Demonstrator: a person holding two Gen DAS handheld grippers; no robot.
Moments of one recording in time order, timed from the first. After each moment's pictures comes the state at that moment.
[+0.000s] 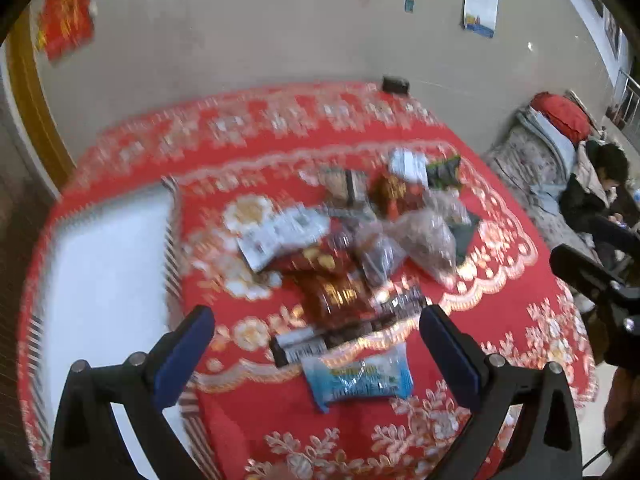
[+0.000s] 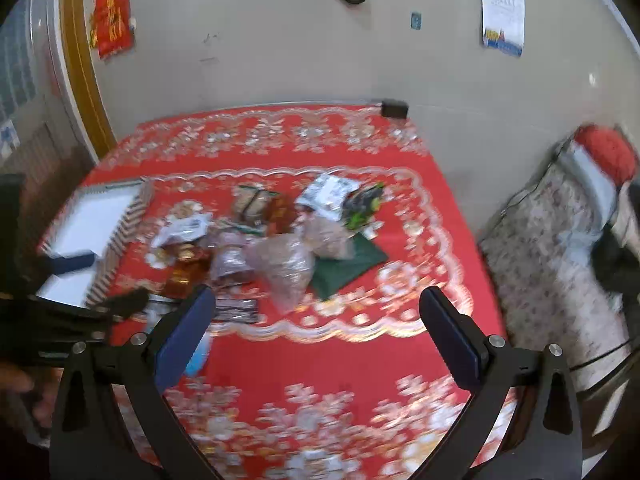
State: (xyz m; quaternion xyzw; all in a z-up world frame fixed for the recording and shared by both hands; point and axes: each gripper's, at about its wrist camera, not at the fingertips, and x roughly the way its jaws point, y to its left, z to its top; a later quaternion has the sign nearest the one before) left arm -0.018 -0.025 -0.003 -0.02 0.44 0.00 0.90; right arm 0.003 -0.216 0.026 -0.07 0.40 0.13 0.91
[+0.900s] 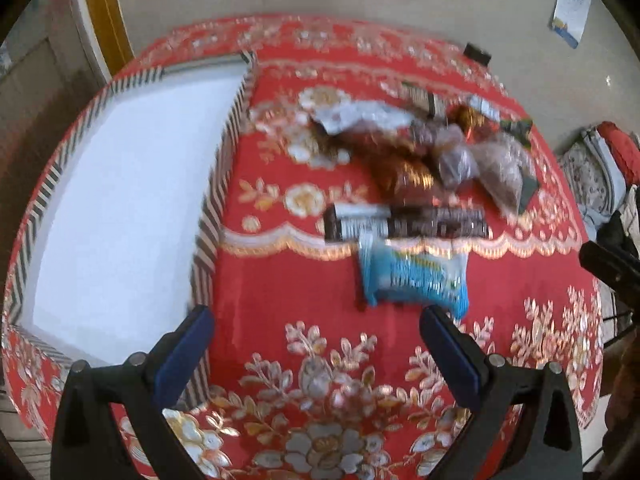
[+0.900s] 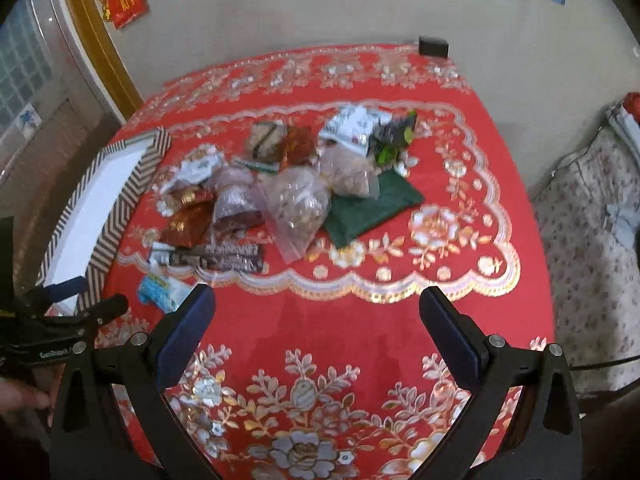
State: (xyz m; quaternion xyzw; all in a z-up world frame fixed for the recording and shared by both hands) left arm -0.072 -0.007 -0.068 -0.11 0.53 0.11 0.83; right arm 0.022 -0.238 -0.031 -0.02 0.50 0.21 0.84
